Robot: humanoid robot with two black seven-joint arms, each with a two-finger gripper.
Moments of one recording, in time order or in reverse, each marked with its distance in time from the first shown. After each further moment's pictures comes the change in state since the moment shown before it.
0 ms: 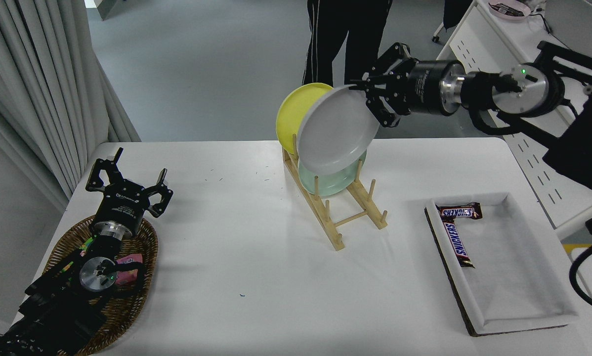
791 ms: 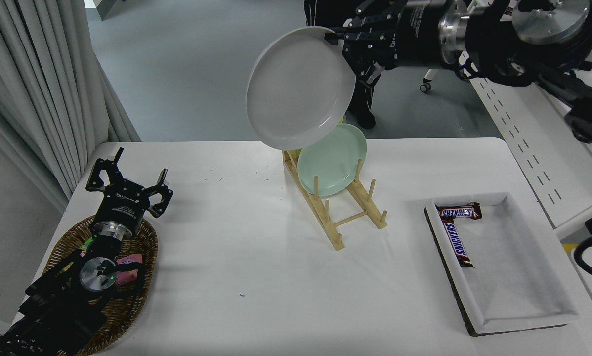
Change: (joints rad) left arm 0.000 0.000 0.000 0.000 0.000 0.000 0.000; right arm -0.007 -0.021 0.112 0.241 0.276 -0.369 -0.014
